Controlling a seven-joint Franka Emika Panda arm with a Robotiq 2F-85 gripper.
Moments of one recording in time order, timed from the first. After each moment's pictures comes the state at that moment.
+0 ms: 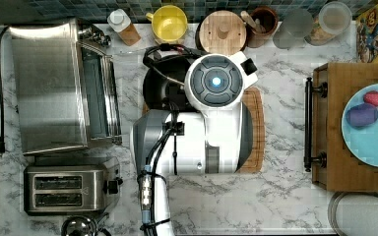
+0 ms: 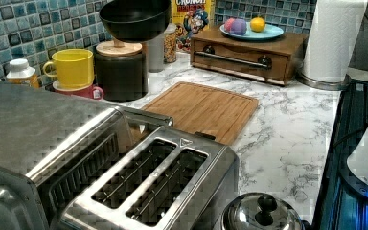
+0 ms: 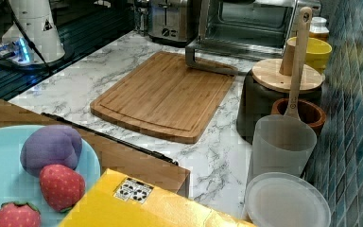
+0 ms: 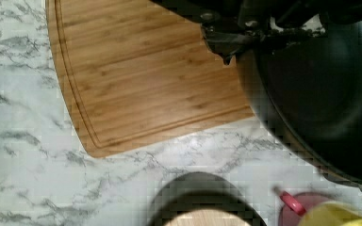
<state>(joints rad) -0.06 0.01 0.06 -1.91 0.00 0.40 -0.52</state>
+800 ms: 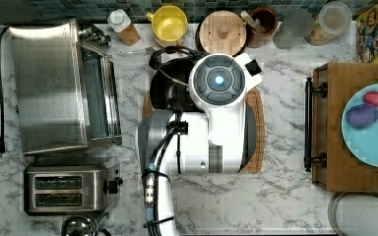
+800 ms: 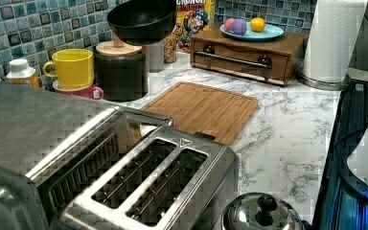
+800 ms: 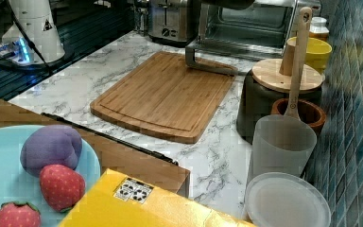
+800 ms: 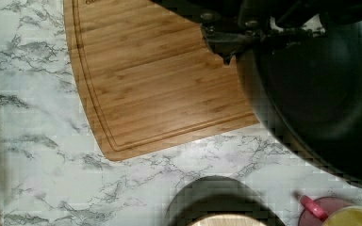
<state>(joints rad) -0.07 0.02 0.05 -1.91 -0.03 0.39 -0.52</state>
